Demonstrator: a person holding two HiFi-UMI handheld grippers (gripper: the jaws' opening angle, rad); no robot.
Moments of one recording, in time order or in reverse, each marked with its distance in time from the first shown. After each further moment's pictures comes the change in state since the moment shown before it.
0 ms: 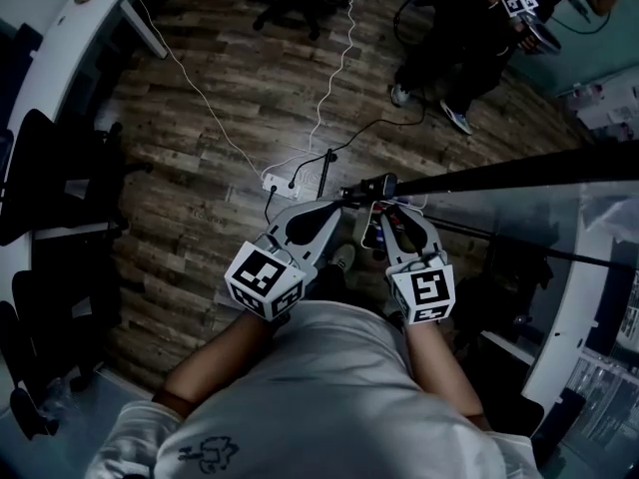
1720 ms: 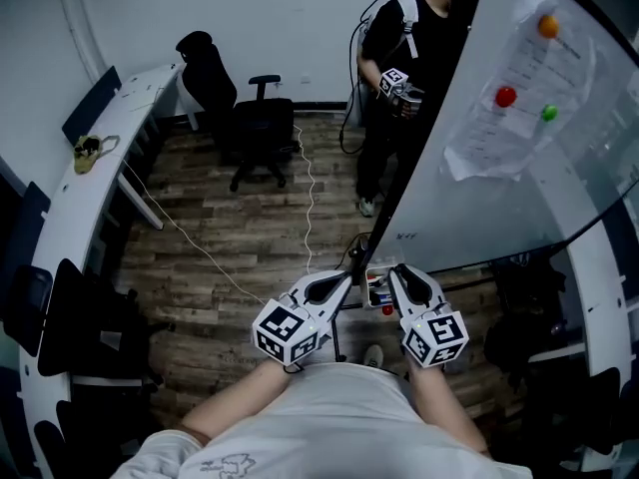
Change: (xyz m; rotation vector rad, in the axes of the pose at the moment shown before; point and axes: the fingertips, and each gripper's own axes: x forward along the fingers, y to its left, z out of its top) left arm -0.045 -0.074 0.073 0.289 -0.007 -0.344; right arm -0.102 0.020 0.094 0.237 -0.380 -0.289
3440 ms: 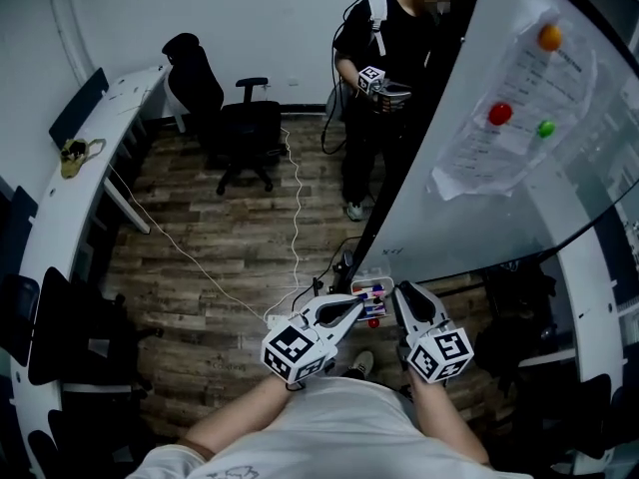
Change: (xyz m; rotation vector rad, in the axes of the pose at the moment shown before) left arm 0.040 -0.041 -0.023 0.002 0.059 -0.151; right arm -0.020 -0.040 -0.008 0.089 0.010 -0.025
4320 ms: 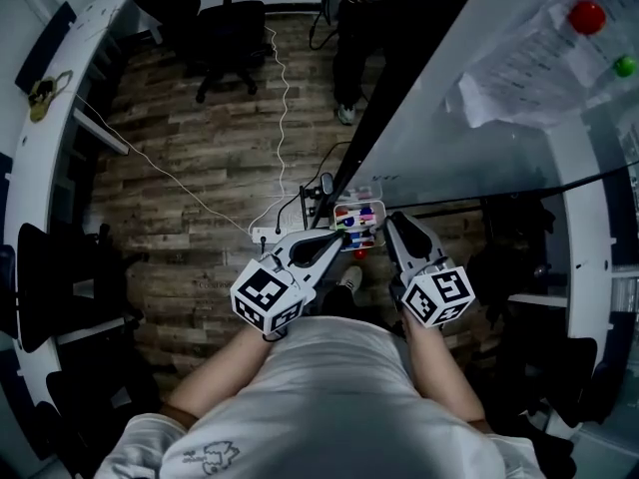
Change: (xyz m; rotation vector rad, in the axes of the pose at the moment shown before) left arm 0.020 0.027 -0.053 -0.130 0.073 0.086; right arm 0.017 -0.041 -0.051 0.079 0.123 0.024
